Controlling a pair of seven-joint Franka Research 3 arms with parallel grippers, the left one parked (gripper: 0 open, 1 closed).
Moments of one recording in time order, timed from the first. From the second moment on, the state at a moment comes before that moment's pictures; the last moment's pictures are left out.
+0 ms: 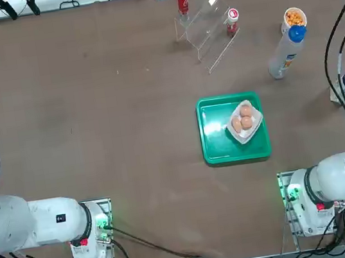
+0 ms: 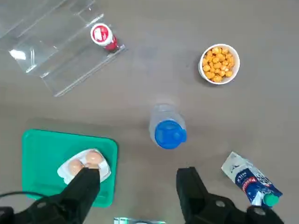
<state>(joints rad) 0.05 -0.10 -0.03 -1.63 0.00 1.50 -0.08</state>
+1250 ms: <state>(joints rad) -0.36 -0.16 -0.04 -2.12 -0.05 1.88 -1.16</state>
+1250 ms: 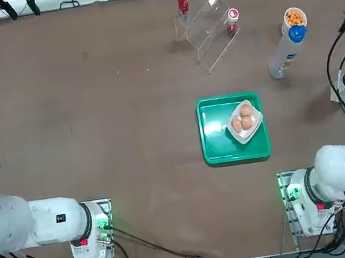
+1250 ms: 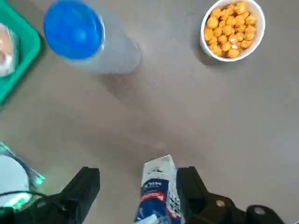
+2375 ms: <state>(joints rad) -0.66 -0.18 -0.04 -2.38 -0.06 2.17 -1.89</state>
